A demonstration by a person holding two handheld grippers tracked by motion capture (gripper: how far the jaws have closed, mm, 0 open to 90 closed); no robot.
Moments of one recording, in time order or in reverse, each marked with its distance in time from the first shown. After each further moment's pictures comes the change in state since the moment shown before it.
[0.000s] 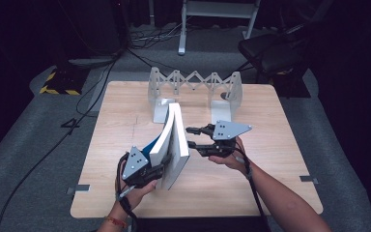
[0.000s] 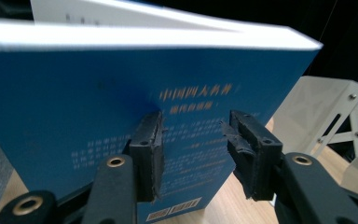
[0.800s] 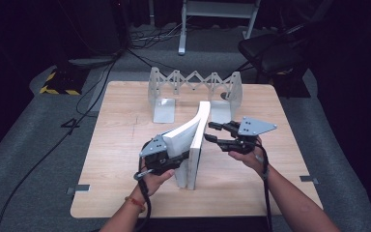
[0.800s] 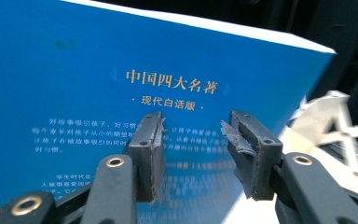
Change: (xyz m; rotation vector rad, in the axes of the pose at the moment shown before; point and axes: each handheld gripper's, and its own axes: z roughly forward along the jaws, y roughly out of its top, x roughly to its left) left arm -0.004 0.013 0.076 -0.039 -0.396 -0.150; right arm -0.028 -0.025 -0.057 -0.065 -0.090 0.070
